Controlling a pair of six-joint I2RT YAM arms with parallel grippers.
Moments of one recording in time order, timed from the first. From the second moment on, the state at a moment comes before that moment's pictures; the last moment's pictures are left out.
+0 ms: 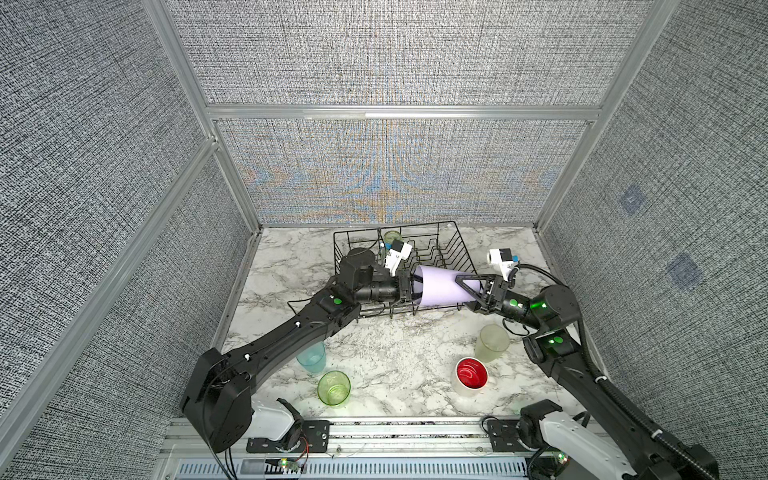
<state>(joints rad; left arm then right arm) -0.73 1.39 1.04 0.18 0.77 -1.05 0.30 0.91 0.61 0.57 -0.87 1.36</state>
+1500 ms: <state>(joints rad) -0.54 1.01 0.97 -0.46 0.38 -0.72 0.42 1.09 0.92 0.00 -0.59 0.73</state>
